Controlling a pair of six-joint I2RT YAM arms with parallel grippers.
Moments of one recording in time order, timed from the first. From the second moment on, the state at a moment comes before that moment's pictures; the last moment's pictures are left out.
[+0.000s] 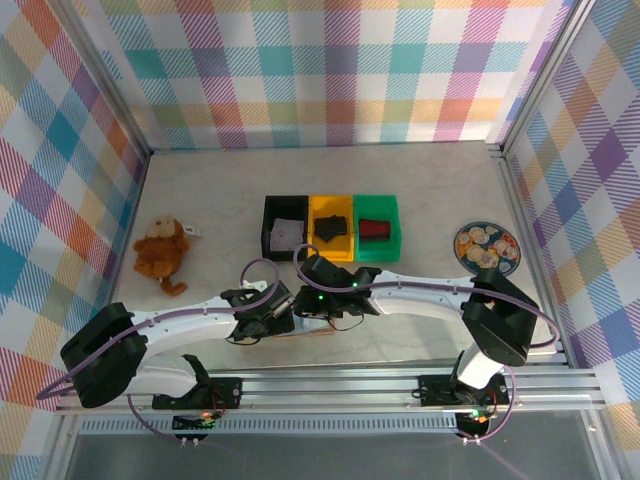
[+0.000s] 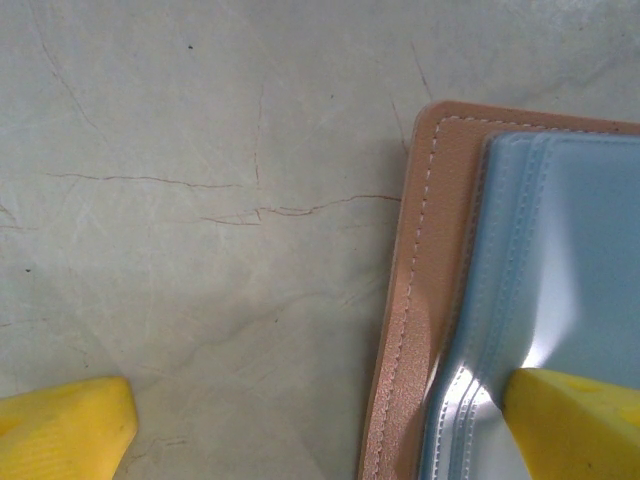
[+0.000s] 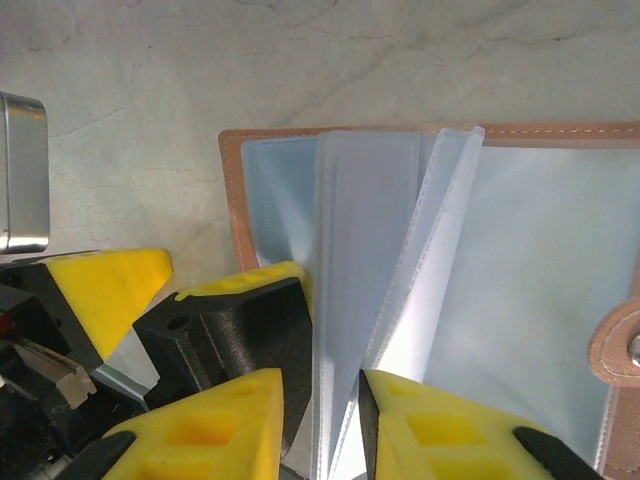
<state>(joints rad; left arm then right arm) -0.91 1.31 0.55 -0.61 -0.23 -1.07 1.10 1.63 1.02 -0.37 -0.10 1.04</state>
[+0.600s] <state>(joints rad) -0.91 1.31 0.55 -0.61 -0.23 -1.07 1.10 1.62 0.98 -0.34 -0.09 1.06</state>
